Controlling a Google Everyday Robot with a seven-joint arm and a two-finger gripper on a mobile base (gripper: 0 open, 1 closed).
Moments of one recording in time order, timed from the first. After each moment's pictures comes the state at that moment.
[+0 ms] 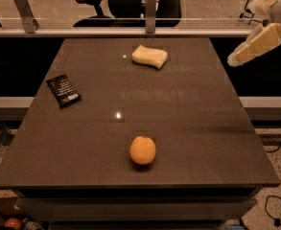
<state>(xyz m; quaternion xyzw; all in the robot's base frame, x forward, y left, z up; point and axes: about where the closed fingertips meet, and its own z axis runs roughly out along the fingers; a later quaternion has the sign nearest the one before) 0.579 -0.241 1.000 -0.49 0.76 0.10 0.42</state>
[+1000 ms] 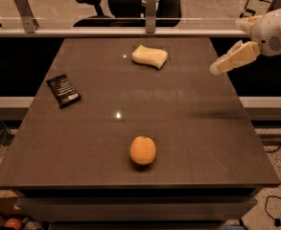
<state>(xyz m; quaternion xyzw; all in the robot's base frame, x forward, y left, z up) 0.614 -0.233 0.949 -0.45 0.76 0.13 0.45</state>
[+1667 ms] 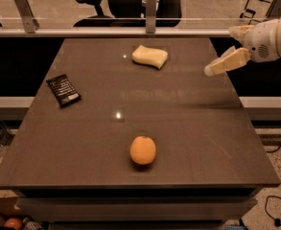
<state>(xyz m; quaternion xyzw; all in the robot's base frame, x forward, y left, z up) 0.645 -0.230 0.919 -0.44 0.75 0.17 0.47</state>
